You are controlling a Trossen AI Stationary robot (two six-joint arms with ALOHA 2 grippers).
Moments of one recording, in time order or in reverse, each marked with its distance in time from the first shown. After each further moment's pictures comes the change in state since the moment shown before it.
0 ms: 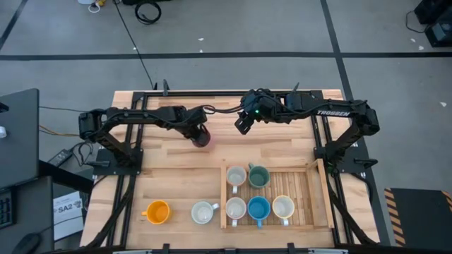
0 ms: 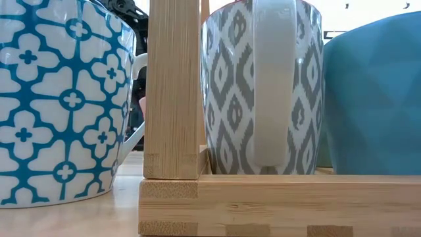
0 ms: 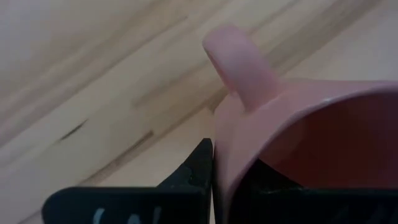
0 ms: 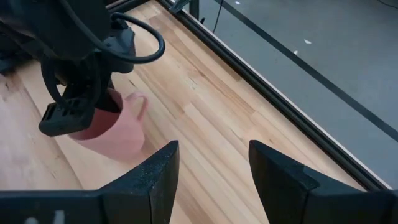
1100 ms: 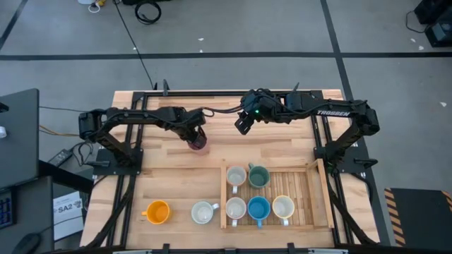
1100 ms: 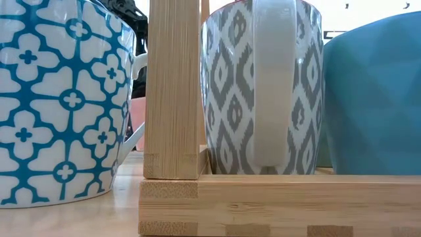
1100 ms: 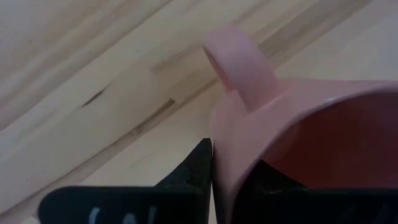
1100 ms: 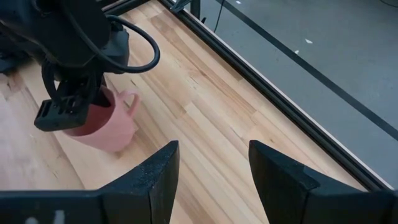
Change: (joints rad) left arm -0.009 0.000 0.002 -0.107 0.000 0.009; right arm 0.000 0.000 0.000 0.000 -0.004 0.000
